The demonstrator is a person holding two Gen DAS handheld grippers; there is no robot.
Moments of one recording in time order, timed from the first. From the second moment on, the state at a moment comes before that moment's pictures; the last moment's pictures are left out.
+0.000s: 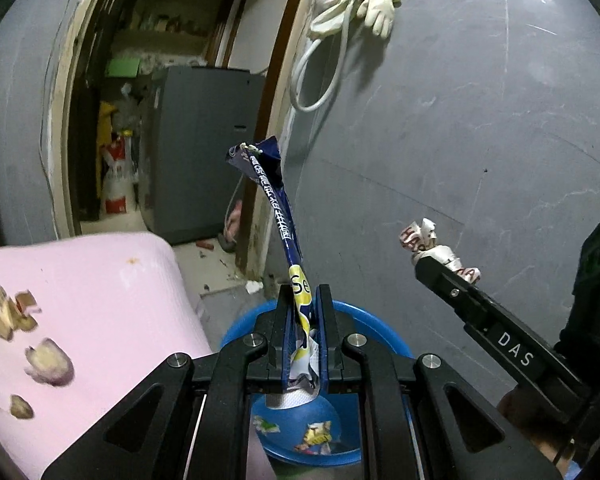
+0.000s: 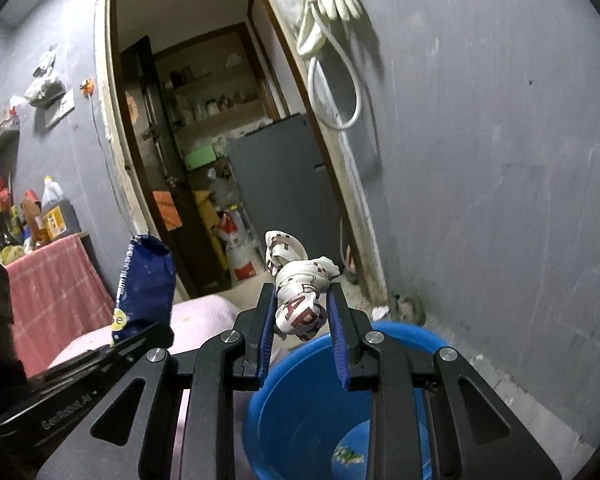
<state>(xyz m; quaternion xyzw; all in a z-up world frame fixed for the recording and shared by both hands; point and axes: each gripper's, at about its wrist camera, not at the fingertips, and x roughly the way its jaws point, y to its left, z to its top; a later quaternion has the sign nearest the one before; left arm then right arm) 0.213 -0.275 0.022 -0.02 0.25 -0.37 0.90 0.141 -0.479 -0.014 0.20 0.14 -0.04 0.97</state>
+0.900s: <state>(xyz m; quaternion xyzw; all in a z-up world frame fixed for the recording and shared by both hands) 0.225 -0.204 0.048 -0.06 0.22 -0.28 0.93 0.130 -0.460 0.010 0.17 0.07 -0.02 0.98</state>
